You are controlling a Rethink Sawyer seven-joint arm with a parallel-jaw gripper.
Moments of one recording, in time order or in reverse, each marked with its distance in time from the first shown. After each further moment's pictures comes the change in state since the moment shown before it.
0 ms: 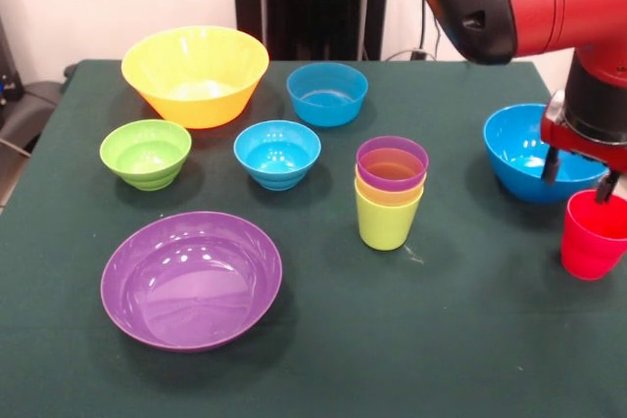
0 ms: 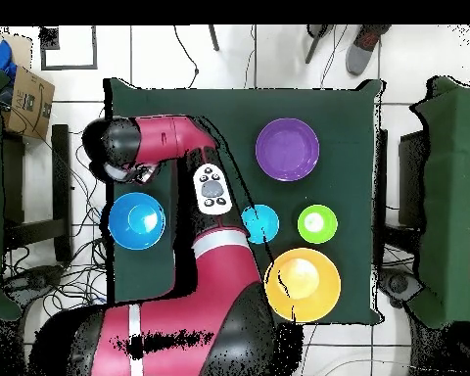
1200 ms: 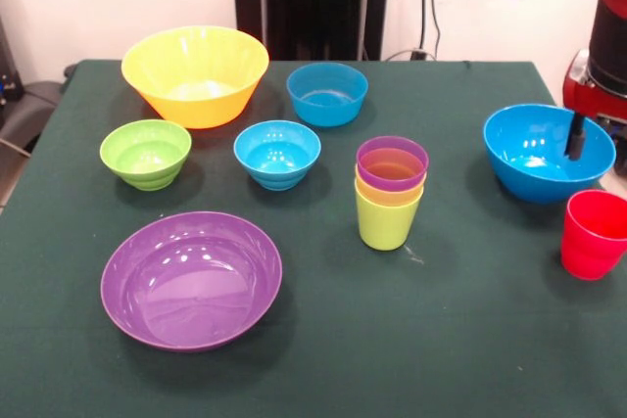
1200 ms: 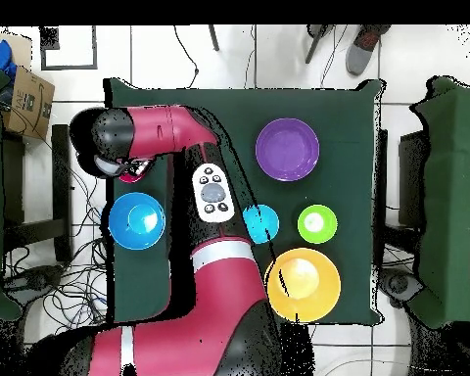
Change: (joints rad) arm -0.007 -0.093 0.006 0.027 0.033 0.000 0.000
